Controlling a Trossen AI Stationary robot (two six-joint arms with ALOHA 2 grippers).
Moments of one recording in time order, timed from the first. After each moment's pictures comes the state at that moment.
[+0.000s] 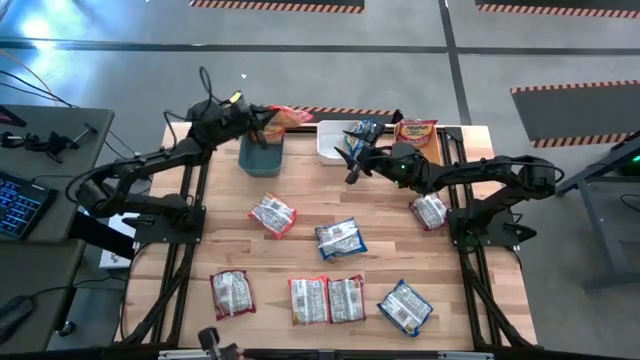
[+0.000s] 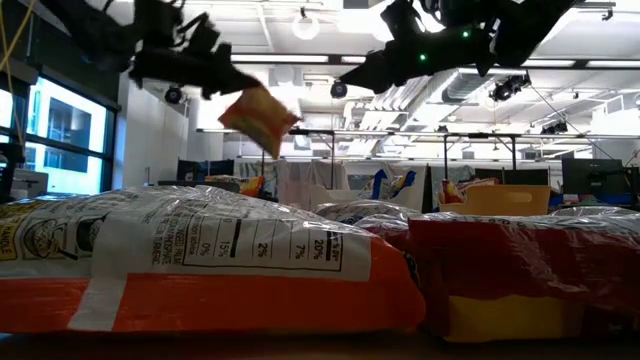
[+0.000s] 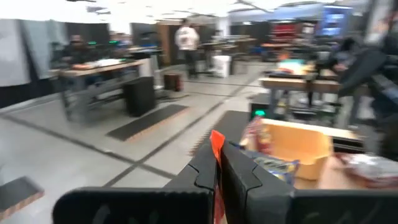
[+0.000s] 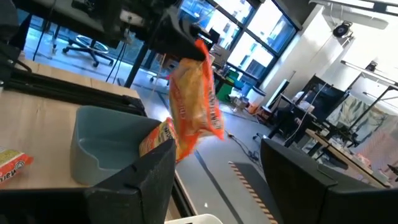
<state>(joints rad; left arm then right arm) 0.83 1.21 0.61 0.64 0.32 0.06 -0.25 1.45 0.74 0.74 0.31 -0.54</state>
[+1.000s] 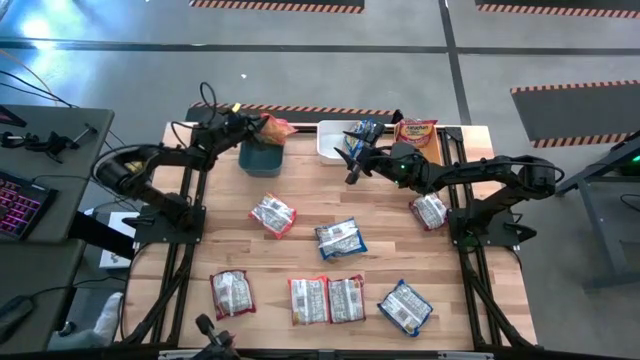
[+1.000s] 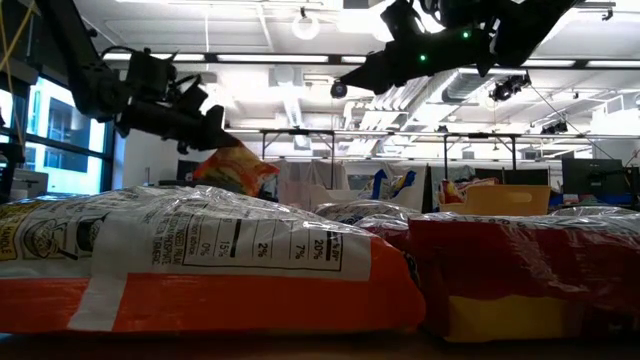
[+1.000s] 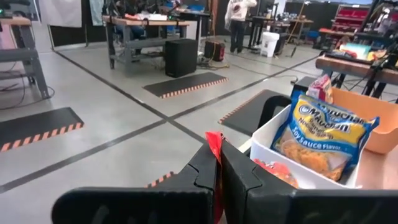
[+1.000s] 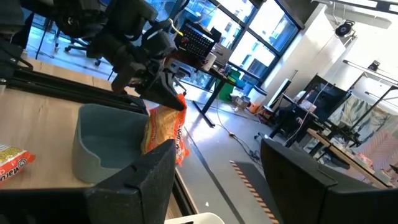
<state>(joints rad) 0.97 1.46 0.42 0.94 0.26 -0.05 -0.25 1.45 0.74 0.73 0.31 -0.54</state>
